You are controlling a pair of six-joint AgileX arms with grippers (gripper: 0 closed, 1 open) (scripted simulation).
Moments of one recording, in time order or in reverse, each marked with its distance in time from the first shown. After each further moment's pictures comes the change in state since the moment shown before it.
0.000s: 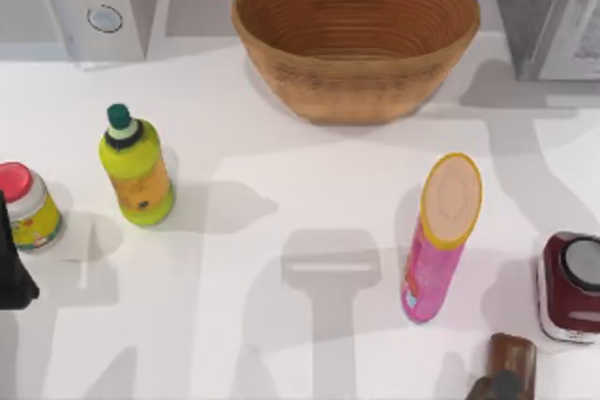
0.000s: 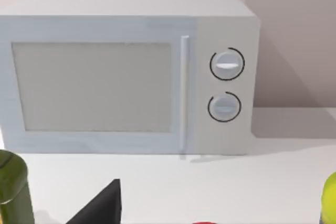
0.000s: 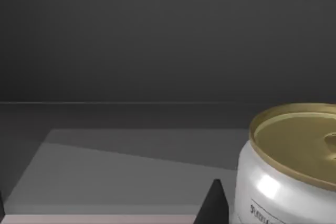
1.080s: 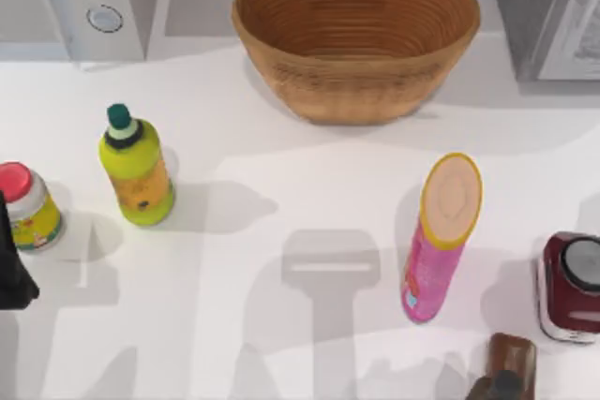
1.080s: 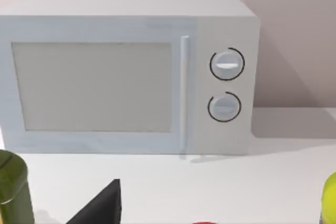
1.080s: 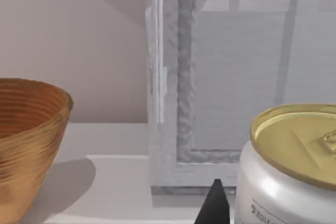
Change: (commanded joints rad) left arm 0.000 0.000 0.000 0.000 0.000 0.000; right arm -0.431 -0.975 -1.519 0.511 -0.446 -0.009
